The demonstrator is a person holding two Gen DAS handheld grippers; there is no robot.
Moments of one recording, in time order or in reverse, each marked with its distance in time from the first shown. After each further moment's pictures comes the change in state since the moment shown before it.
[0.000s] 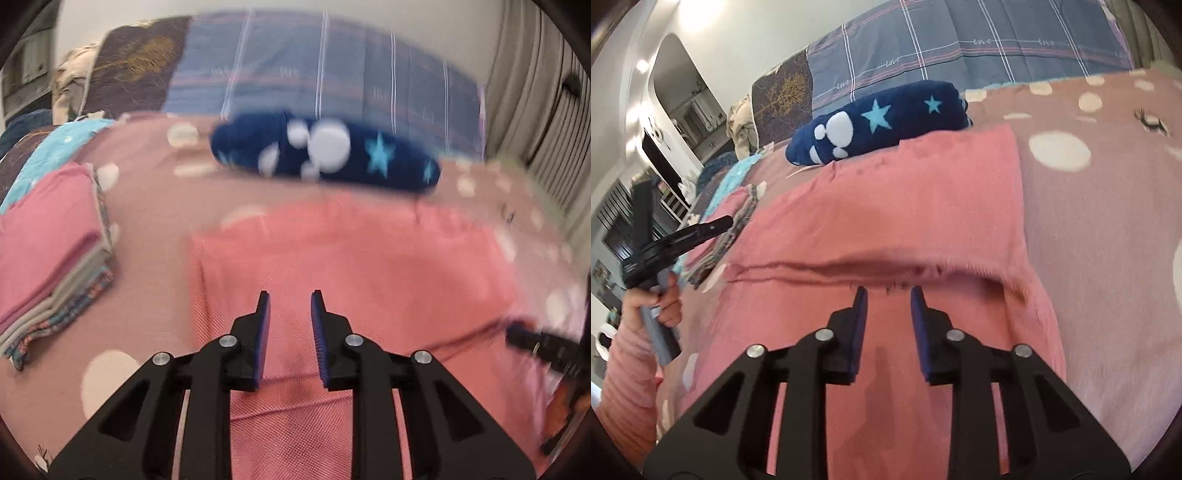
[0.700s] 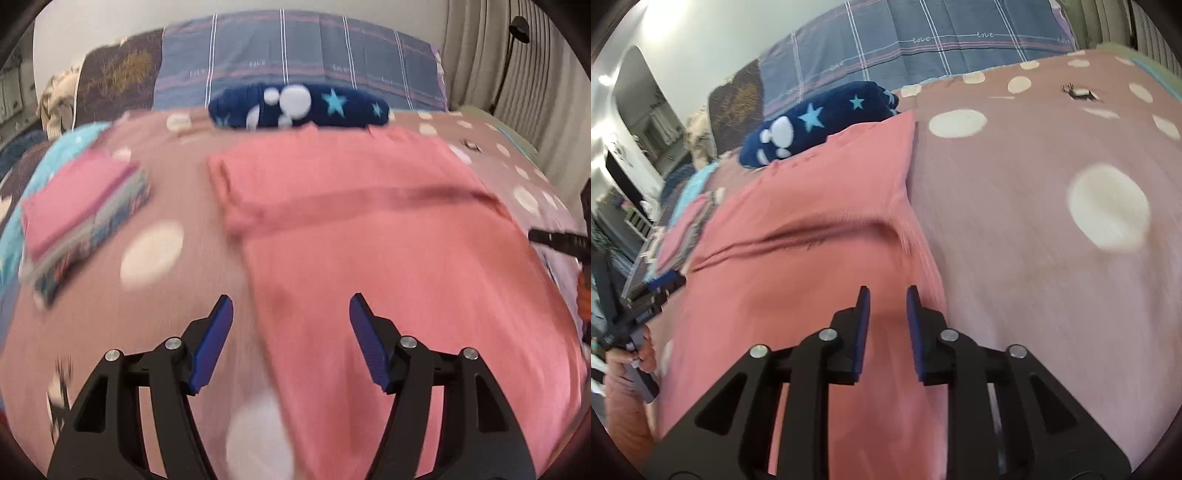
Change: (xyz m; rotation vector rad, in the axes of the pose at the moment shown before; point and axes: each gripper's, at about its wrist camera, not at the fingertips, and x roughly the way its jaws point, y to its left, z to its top) left arm -0.096 0.014 -0.126 0.150 -0.003 -0.054; right arm -0.080 -0.051 -0.065 0.129 -0.036 -0.137
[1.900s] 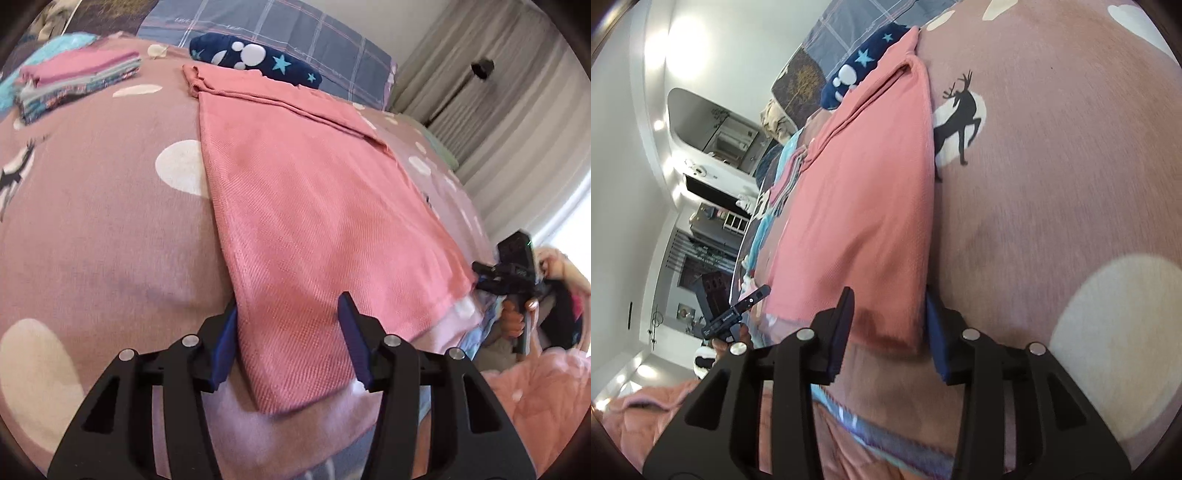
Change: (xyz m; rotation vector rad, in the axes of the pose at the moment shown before) left arm -0.079 -0.020 -0.142 -0.216 0.042 -0.398; right arm -0.107 -0.047 -0.161 0.187 0.201 0.446
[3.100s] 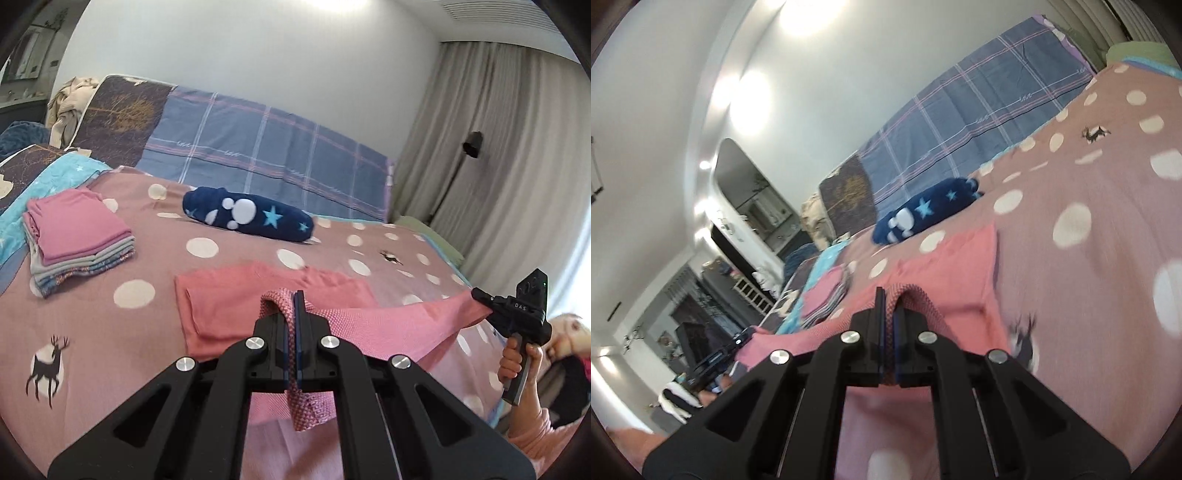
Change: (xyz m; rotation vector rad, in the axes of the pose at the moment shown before) left arm -0.059 -0.069 0.147 0.087 -0.413 0.107; right arm -0.061 0.091 0.114 -0.210 -0.473 0.016
